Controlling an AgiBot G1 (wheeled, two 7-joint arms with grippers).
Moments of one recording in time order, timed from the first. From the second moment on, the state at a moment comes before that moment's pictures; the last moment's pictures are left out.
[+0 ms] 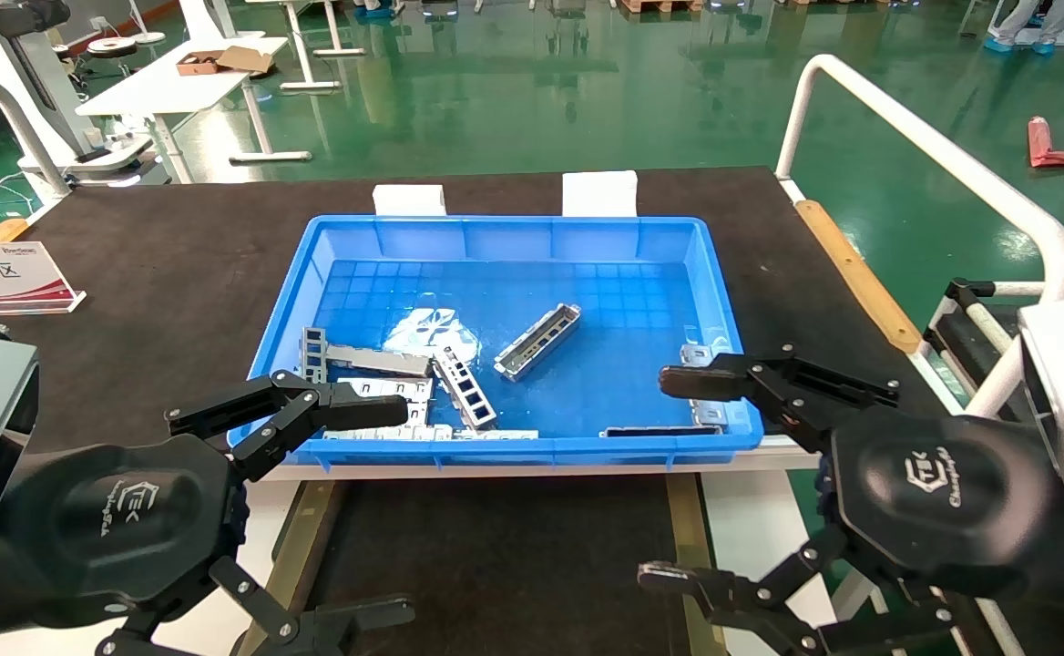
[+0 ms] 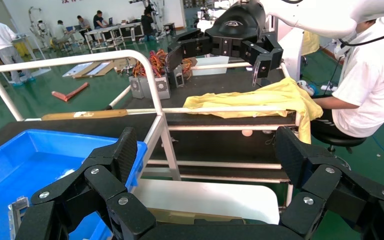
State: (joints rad) left arm -1.08 0.61 0.28 -1.28 0.73 1.50 -0.19; right arm 1.10 -0.57 -0.38 1.26 -0.66 -1.45 0.13
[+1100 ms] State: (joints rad) left arm -1.07 0.61 0.28 -1.28 0.73 1.50 -0.19; right arm 1.08 -0.60 -0.31 1.28 -0.71 -1.48 0.17
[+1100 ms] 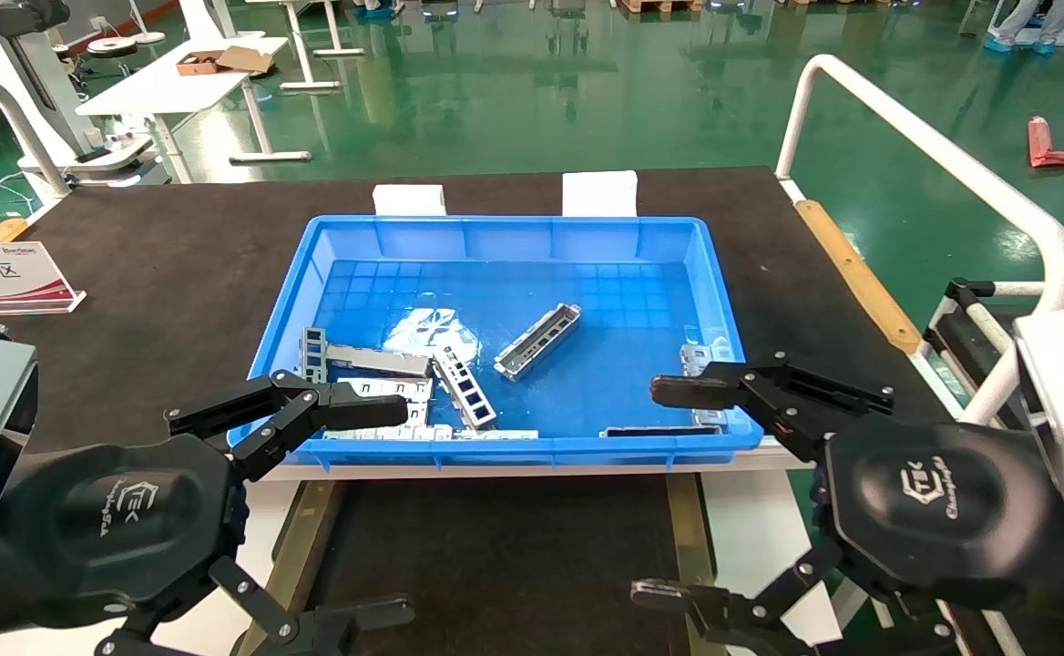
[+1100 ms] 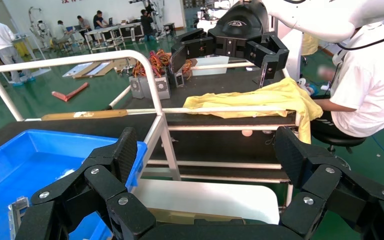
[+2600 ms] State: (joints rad) left arm -1.23 0.85 0.41 -1.18 1.06 1.21 -0.18; right arm 1.08 -0.61 -0.28 1.28 -0.73 -1.50 0.19
